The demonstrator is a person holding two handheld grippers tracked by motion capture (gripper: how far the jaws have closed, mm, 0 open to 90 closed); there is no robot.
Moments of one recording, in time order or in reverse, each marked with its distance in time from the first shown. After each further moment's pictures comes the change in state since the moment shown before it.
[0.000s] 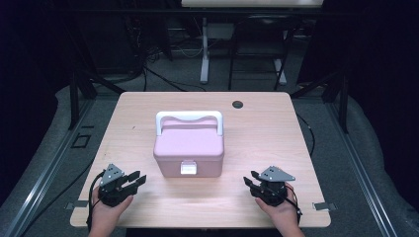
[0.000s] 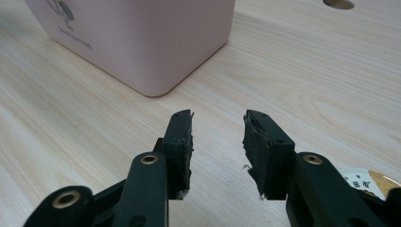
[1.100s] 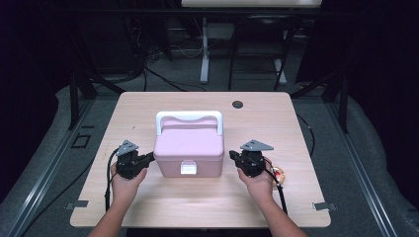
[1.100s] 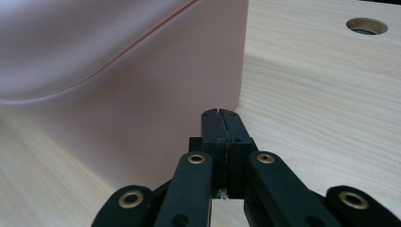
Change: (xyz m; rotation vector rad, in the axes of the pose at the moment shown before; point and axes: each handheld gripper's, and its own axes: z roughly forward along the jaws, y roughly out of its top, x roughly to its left) left arm 0.008 0.050 0.058 -0.027 -0.036 -0.063; right arm -0.005 0.059 0.071 -0.021 0.028 0.112
